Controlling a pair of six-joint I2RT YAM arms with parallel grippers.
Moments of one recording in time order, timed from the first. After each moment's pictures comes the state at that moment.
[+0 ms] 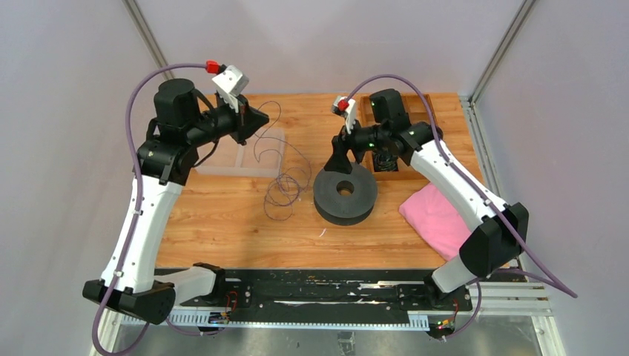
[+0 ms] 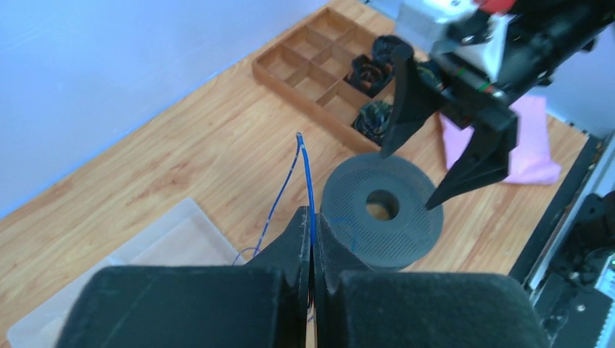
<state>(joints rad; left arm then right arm) -0.25 1.18 1.55 -0.63 0.58 0.13 0.52 1.51 1.47 -0.62 -0.70 -0.27</state>
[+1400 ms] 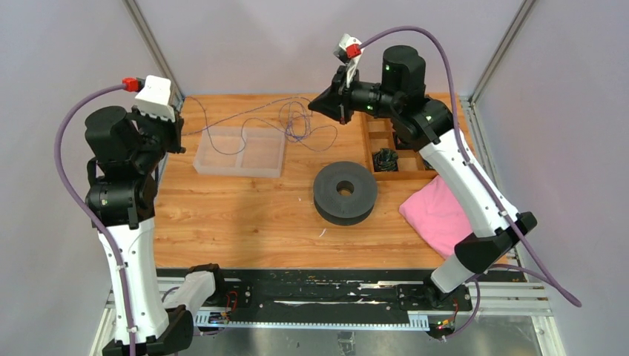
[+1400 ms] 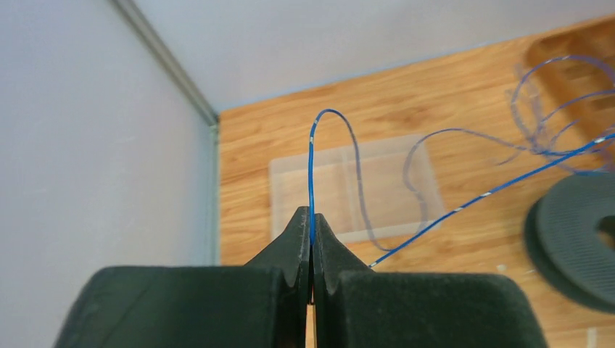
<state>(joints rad) 0.14 0.97 1.58 -0.77 0.26 0.19 0.61 1.58 1.94 -0.49 -0.62 -0.04</state>
